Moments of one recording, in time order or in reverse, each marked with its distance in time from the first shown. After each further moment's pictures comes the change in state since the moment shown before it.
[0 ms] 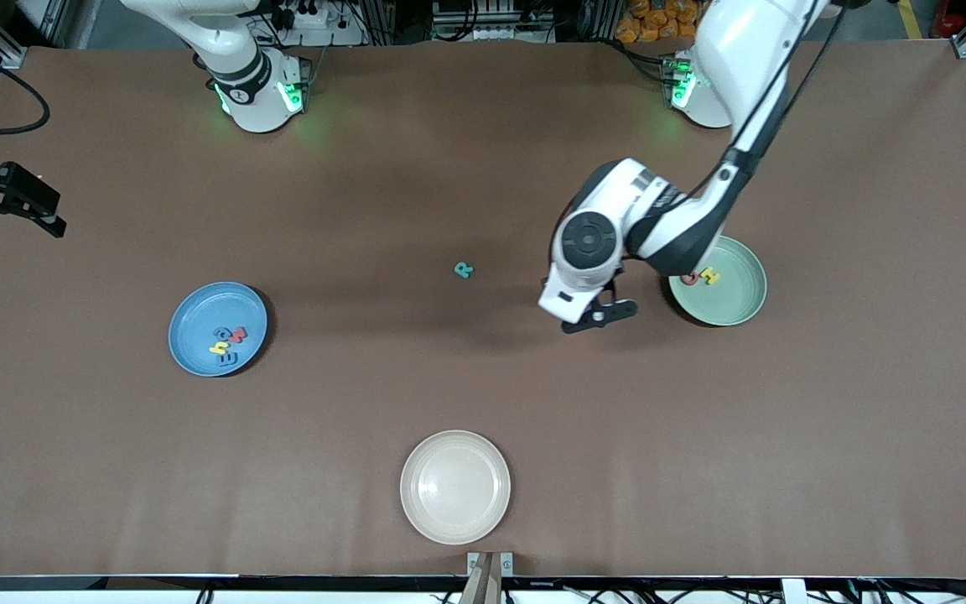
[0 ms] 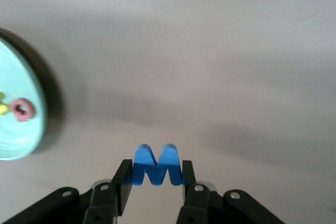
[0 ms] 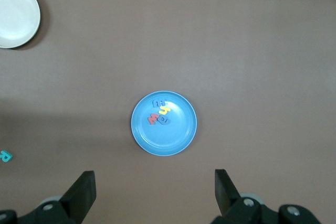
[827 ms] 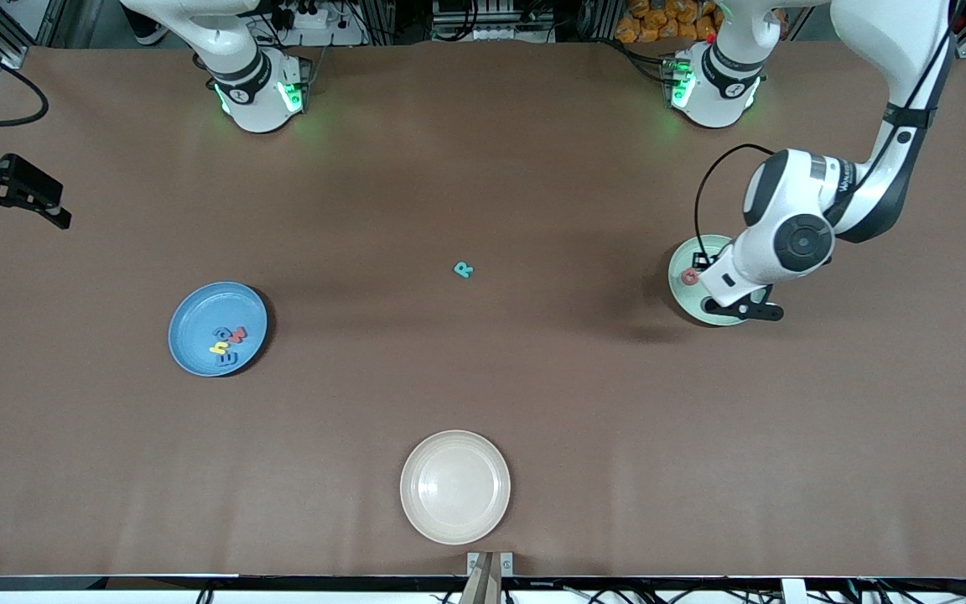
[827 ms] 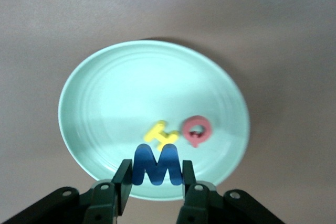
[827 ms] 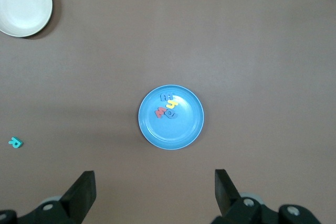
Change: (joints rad) left arm 0.410 -0.245 0.024 -0.458 0.000 0.208 0.752; right arm 0.000 0.003 -0.002 0.020 0.033 -0.039 -0.038
